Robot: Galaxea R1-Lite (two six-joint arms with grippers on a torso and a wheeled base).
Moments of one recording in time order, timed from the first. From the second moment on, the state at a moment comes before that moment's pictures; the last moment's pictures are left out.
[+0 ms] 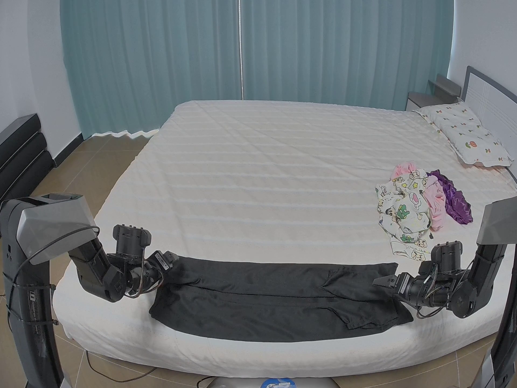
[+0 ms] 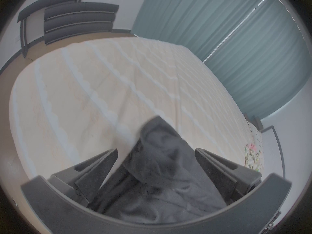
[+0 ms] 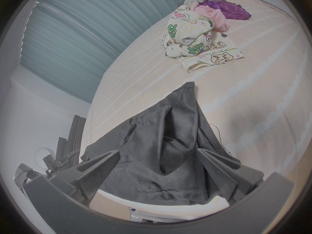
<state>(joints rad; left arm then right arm) -0.17 2.31 -0.77 -0.80 0.04 -0.82 0.07 2.20 -0.35 -1.11 0.28 0.62</state>
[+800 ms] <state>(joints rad) -0.19 2.37 -0.90 -0.72 0.18 -0.85 0.13 2.18 -0.24 -1.27 0.14 0.86</state>
